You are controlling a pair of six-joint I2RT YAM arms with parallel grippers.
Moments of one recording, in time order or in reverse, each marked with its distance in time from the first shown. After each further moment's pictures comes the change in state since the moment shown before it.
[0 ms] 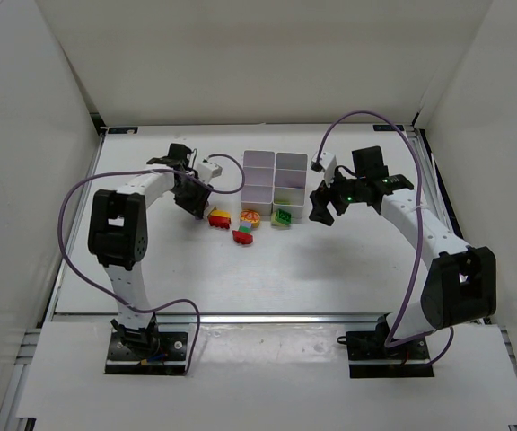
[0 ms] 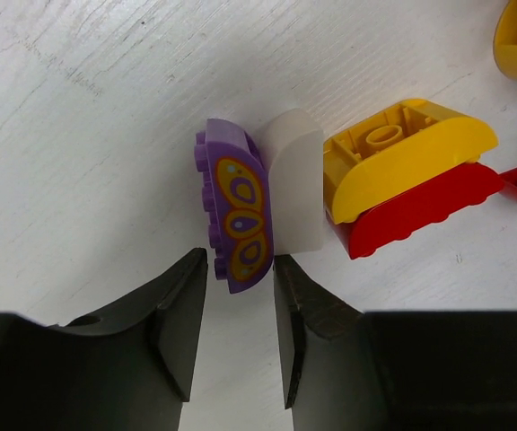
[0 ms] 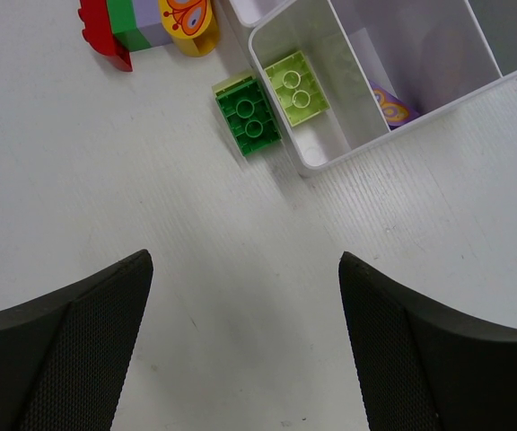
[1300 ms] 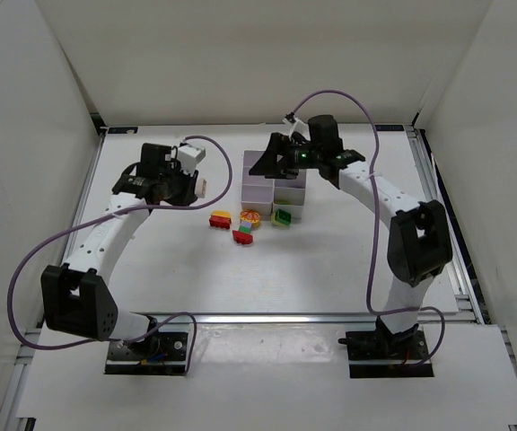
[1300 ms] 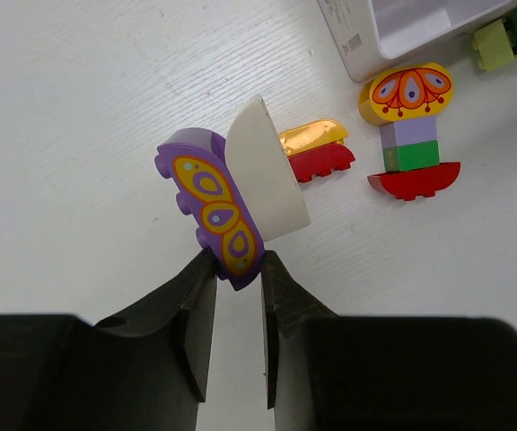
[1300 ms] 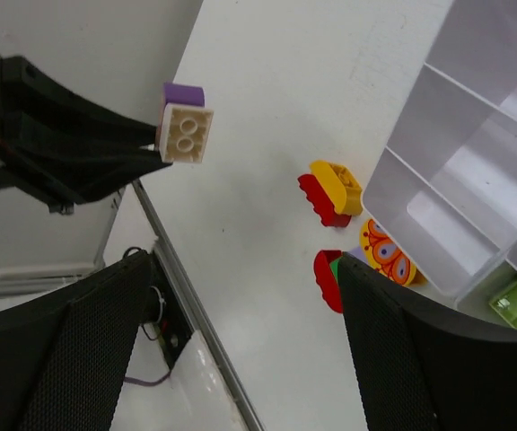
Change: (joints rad) left arm -0.042 -0.569 -0.213 0.082 -0.076 -0.218; right arm 0.177 0.337 0.332 0.390 -0.119 1.104
